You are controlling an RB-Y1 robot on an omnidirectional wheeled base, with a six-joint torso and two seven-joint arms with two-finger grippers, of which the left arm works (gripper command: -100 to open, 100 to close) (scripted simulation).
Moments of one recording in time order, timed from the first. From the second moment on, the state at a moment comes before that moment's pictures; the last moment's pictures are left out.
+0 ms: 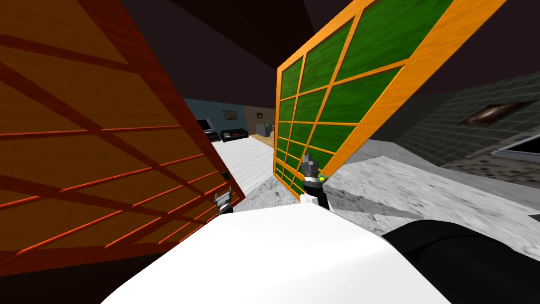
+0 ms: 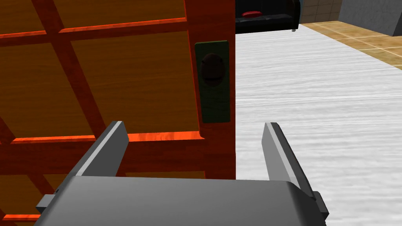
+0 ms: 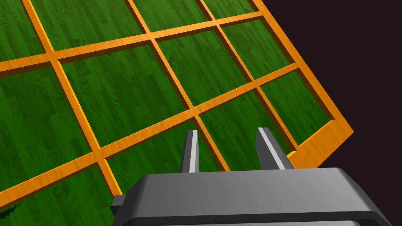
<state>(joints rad) 0.24 0.15 -0.07 -1.09 0.82 -0.89 1.04</state>
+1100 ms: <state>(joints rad) 0.22 0.21 -0.08 -0.94 0.88 -0.93 1.18</state>
